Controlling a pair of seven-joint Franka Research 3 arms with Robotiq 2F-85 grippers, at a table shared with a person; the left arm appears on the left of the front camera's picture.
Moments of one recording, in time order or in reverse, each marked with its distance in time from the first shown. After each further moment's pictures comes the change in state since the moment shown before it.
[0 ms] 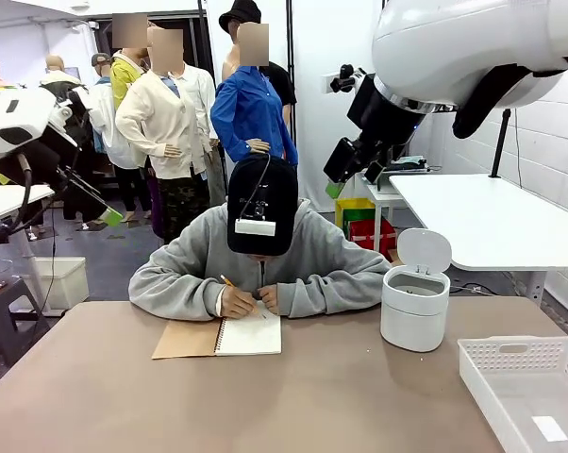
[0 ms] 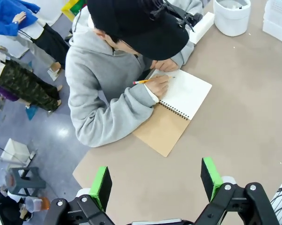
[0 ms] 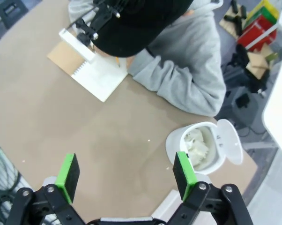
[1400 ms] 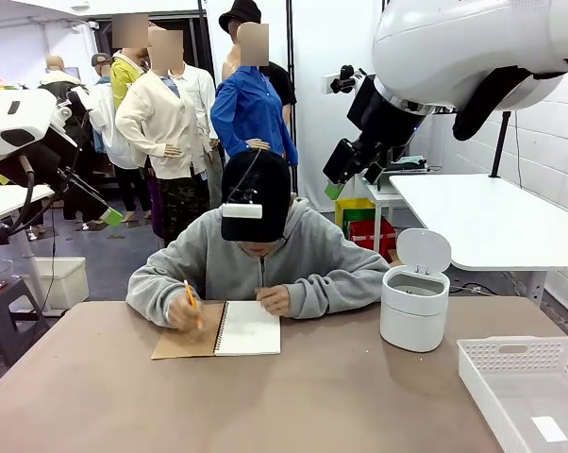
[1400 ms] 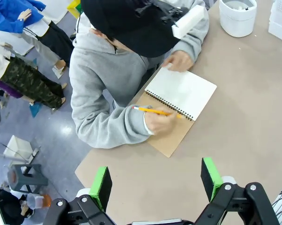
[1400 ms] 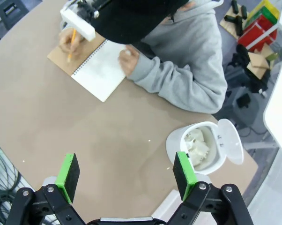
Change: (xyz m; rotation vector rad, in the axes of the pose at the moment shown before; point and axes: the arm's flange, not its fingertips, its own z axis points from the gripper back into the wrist) left arm 0.000 -0.003 -0.003 0.026 0.005 0.010; right arm -0.001 0.000 0.000 0.001 0.006 0.001
